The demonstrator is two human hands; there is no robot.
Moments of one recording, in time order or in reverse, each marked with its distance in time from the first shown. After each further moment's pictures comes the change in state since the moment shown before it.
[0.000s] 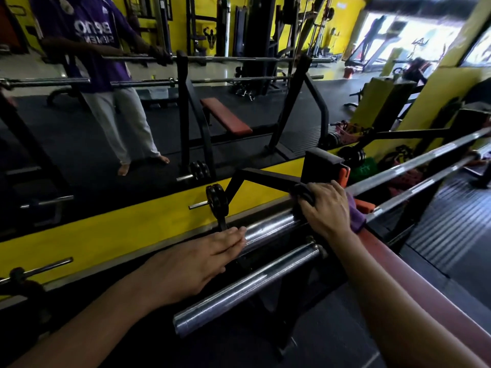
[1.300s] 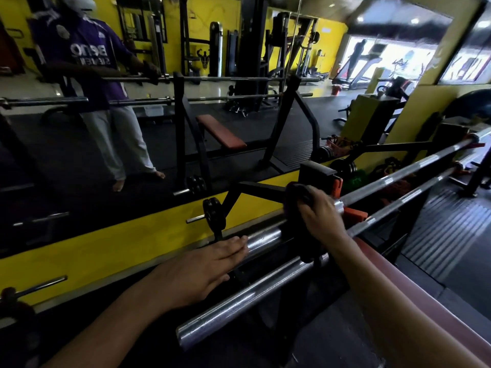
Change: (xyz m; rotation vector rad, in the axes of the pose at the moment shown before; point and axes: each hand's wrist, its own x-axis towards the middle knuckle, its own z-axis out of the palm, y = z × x) left_hand 0.002 -0.006 0.001 -0.071 0.110 0.041; right_hand -0.004 -0.022 -0.021 0.333 0.048 -0.029
